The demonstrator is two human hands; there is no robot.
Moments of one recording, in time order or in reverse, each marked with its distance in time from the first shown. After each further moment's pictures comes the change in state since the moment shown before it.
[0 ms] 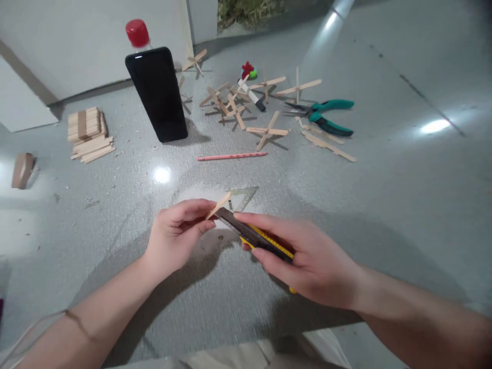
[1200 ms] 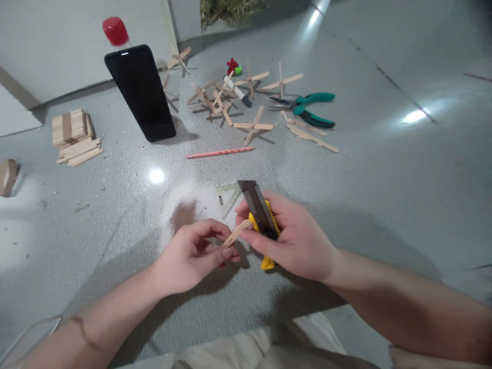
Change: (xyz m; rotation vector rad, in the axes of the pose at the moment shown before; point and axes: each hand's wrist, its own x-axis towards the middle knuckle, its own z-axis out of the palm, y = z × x) left_hand -0.015 0.012 0.026 -0.336 -0.419 -0.486; right_hand 0.005 0.002 0.004 0.286 0.205 0.112
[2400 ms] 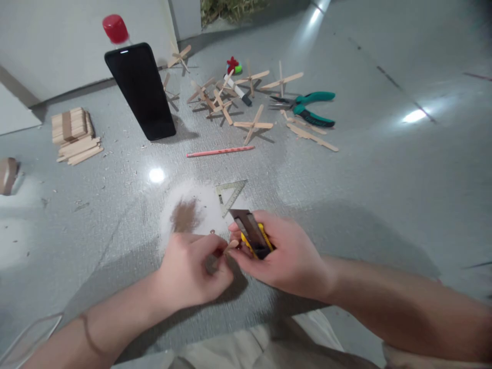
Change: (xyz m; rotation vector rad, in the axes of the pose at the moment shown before) left_hand -0.009 -0.001 0.011 0.928 0.284 0.527; right_hand -0.013 0.002 0.020 -0.144 0.040 0.028
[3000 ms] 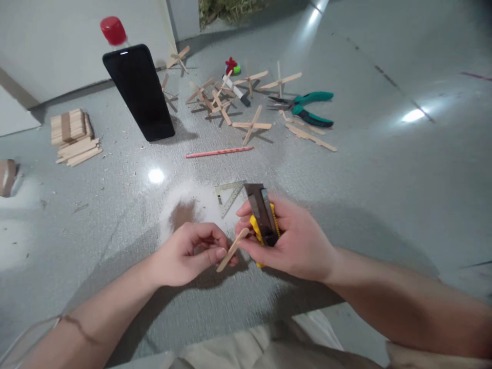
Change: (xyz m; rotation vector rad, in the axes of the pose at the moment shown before) left_hand 0.011 -0.025 -0.012 -0.803 -0.412 -0.293; right_hand 0.010 -0.002 -0.012 0.321 -0.057 0.037
